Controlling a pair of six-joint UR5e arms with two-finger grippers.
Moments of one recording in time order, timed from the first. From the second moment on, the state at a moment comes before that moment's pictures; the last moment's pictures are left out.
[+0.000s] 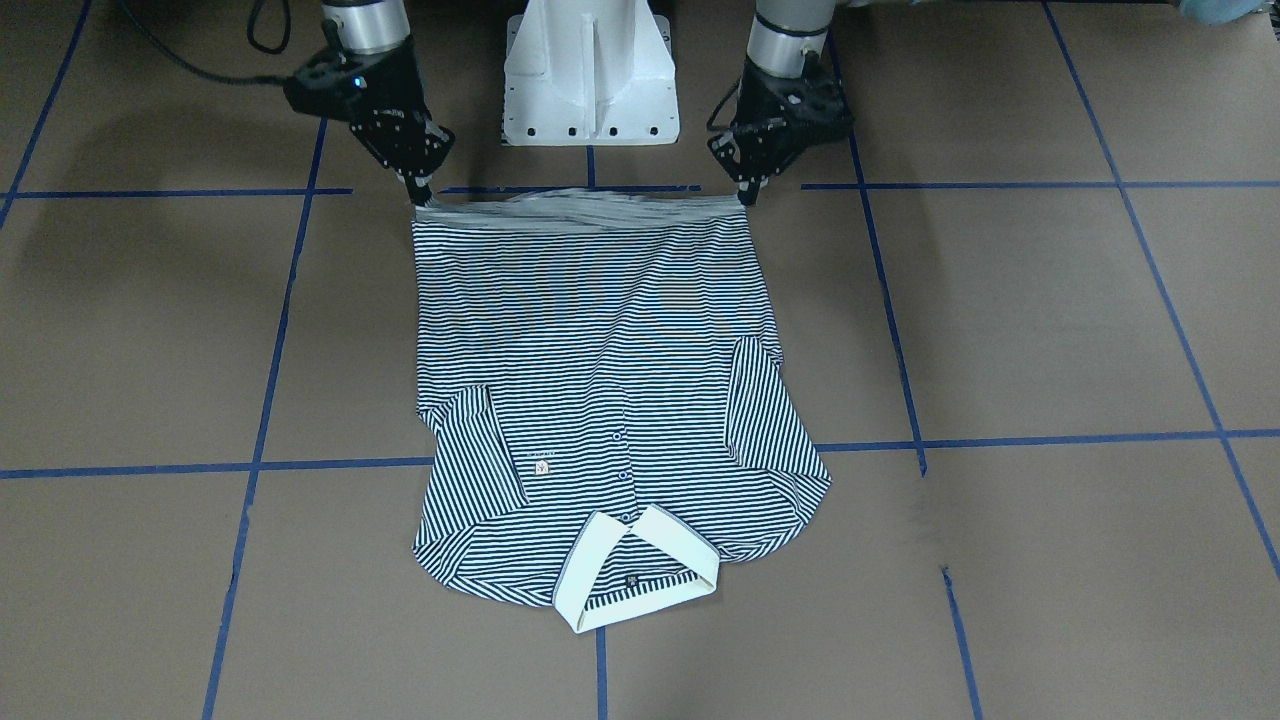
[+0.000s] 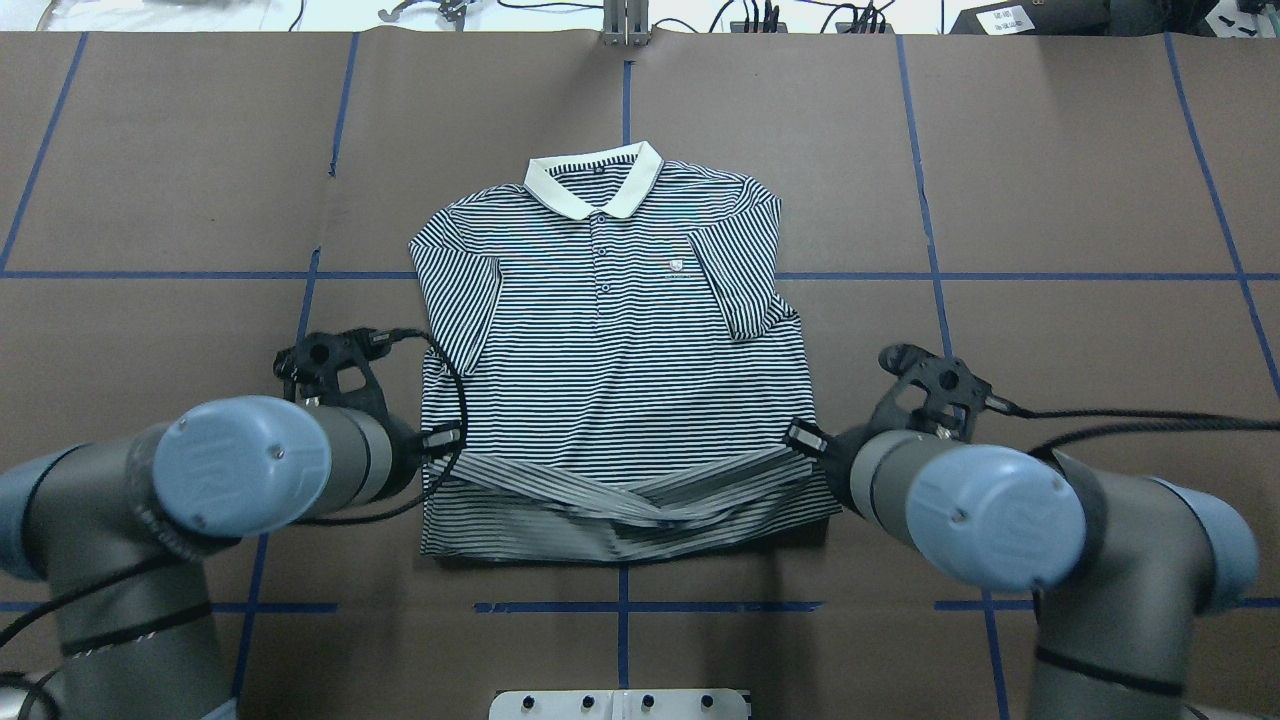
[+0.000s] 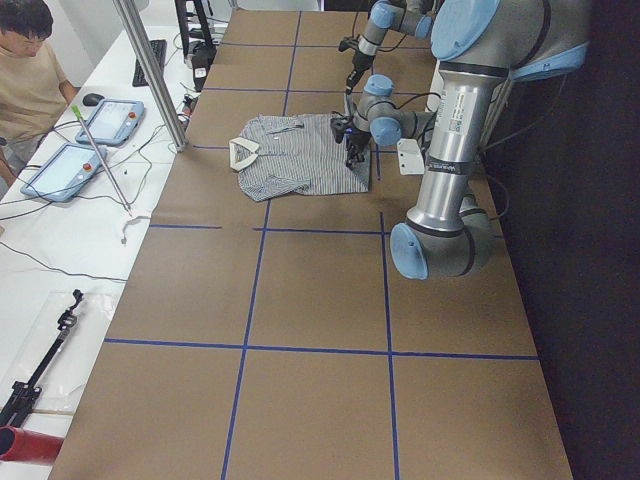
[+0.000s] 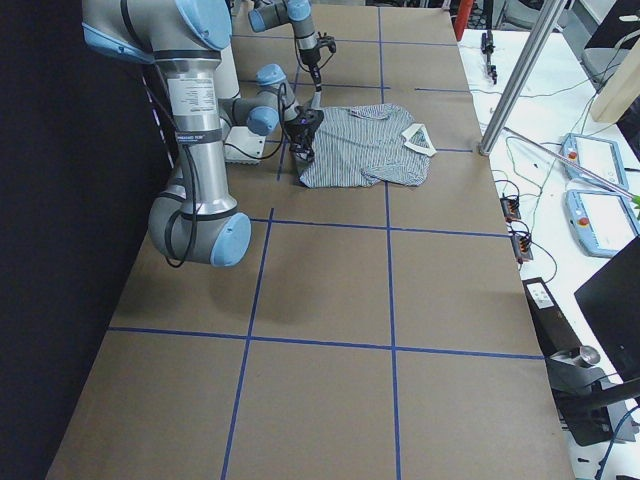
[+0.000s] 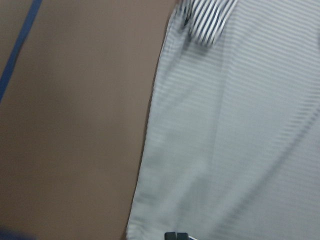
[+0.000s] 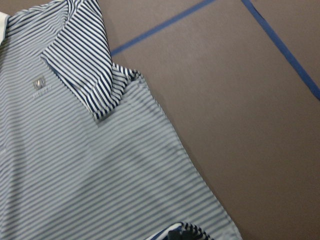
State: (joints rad) left arm -0.40 -1.92 -2.05 -1.60 -1.58 -1.58; right arm 0.34 -1.29 2.12 -1.56 1.44 1.80
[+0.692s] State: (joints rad) left arm -0.63 -2.05 -1.59 -1.93 -1.52 -1.44; right arm 0.64 -0.93 1.43 -1.29 1.52 1.64
